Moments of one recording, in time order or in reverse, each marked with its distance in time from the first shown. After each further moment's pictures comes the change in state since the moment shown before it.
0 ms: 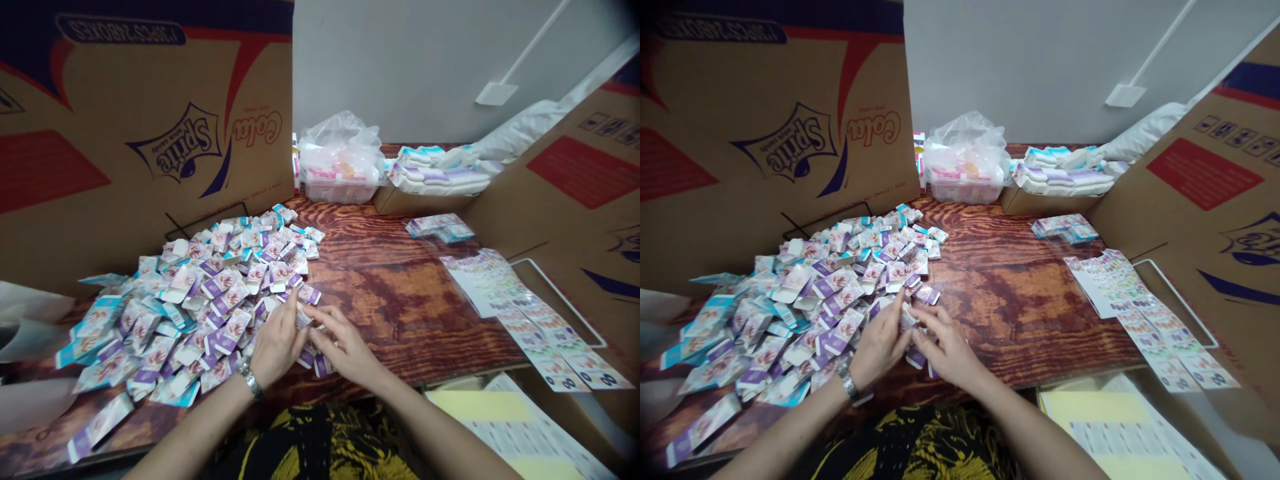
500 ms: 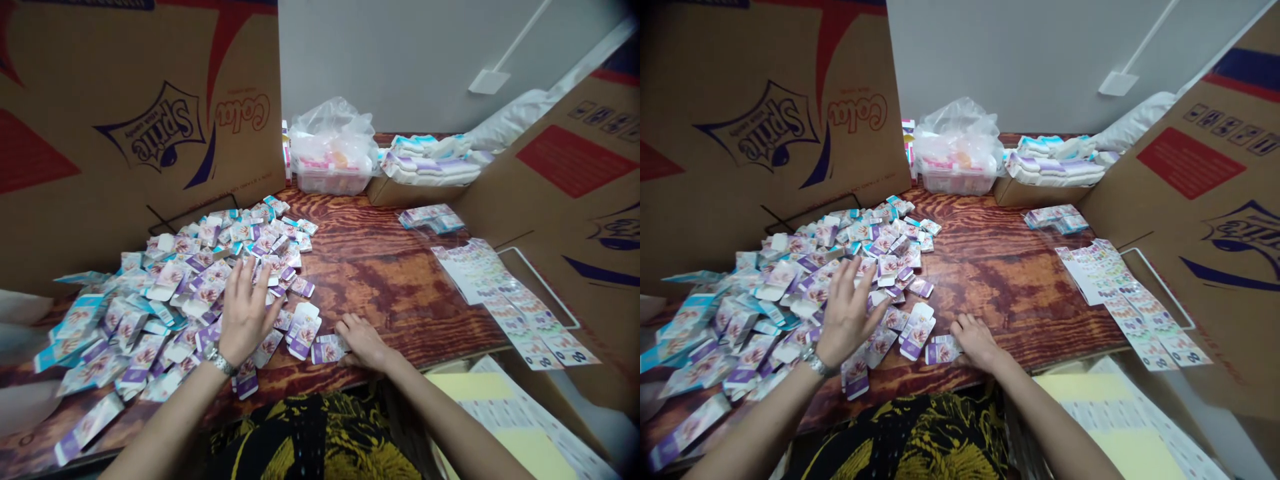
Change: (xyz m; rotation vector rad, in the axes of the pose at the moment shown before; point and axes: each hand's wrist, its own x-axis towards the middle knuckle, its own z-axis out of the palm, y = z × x) left_hand 0.016 -0.020 -0.026 0.188 0.185 0.016; right_hand -0.035 0.080 -0.021 -0.854 -0.474 0.197
